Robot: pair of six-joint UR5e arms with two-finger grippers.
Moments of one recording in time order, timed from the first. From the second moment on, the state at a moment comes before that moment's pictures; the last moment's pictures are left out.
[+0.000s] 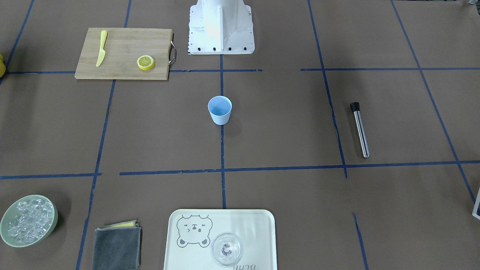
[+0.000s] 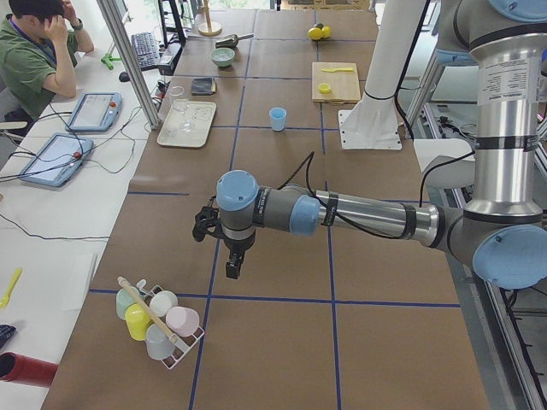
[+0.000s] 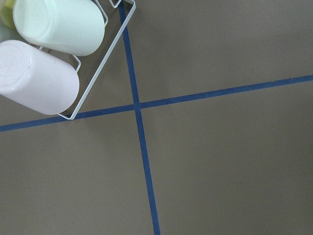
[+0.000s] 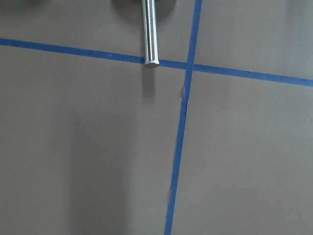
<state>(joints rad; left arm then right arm) -1.52 -1.50 -1.78 -1.63 -2.36 0.01 1.49 -1.73 1.81 -1.54 2.31 0.01</state>
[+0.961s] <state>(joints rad) -1.52 -1.54 -1.78 -1.74 -2.36 0.01 1.47 -1.67 1.86 -1.38 2.30 0.23</state>
